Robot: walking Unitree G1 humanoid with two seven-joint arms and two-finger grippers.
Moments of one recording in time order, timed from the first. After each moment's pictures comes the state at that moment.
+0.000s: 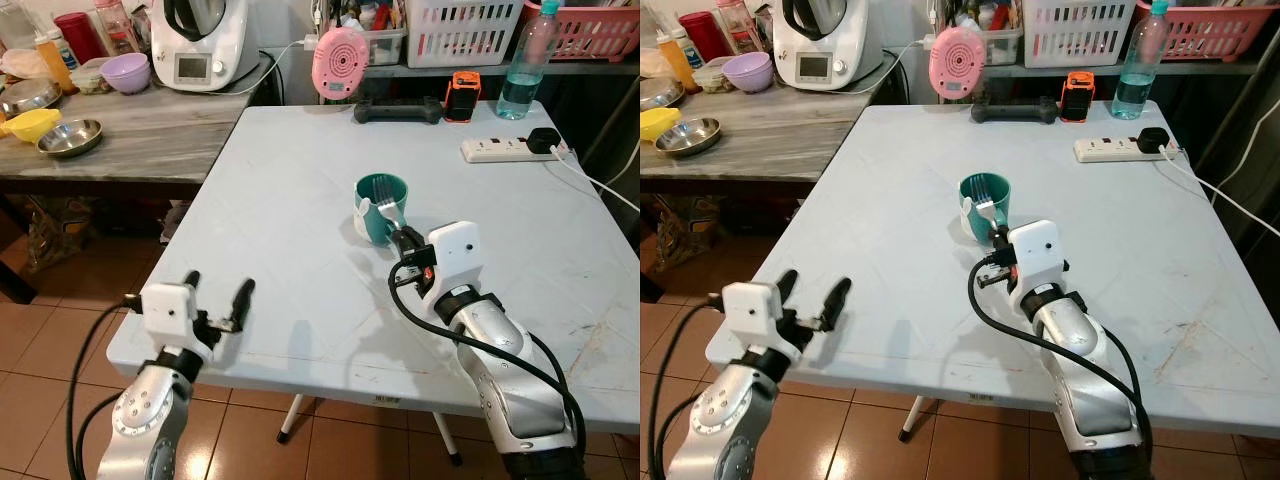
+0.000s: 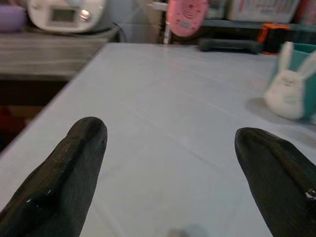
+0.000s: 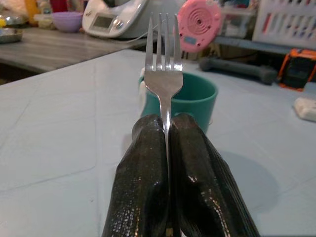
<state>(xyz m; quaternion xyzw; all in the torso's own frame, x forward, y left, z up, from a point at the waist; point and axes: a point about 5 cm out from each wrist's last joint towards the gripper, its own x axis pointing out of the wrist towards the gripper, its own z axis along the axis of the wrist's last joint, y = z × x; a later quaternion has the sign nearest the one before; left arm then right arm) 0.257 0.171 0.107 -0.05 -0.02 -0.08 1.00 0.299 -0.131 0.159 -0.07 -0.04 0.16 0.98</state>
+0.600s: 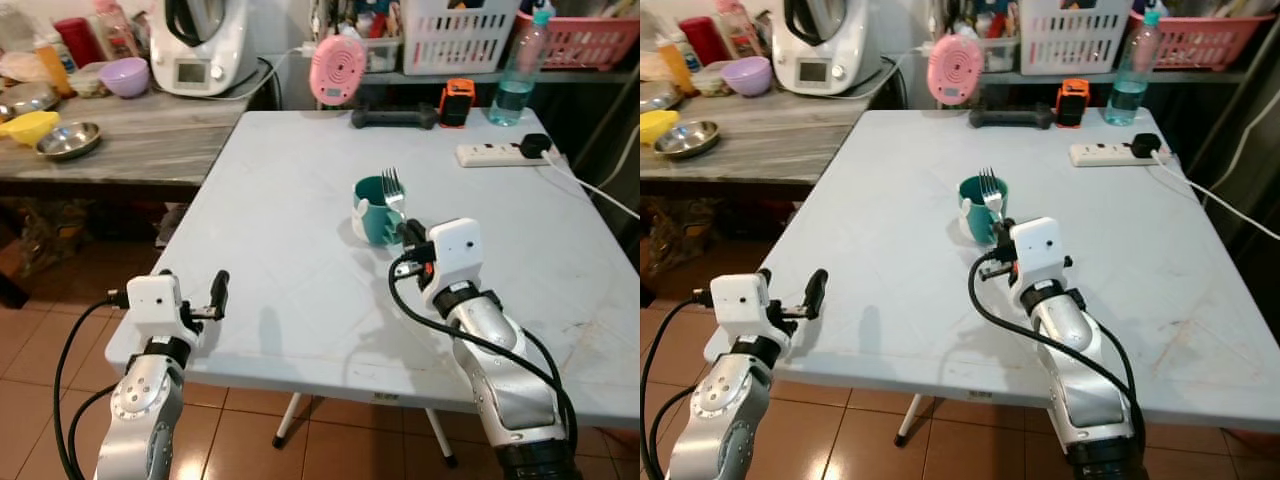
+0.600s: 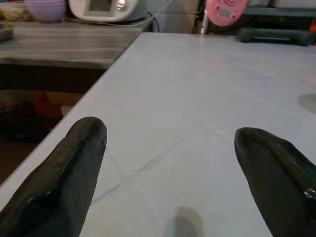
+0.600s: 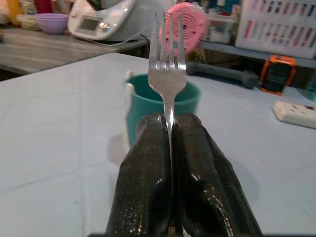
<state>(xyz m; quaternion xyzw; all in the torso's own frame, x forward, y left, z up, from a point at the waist) 0.267 0.187 0.097 -0.04 0.01 -0.01 1.00 0.306 -0.130 0.156 -0.07 -0.05 0.14 0.99</state>
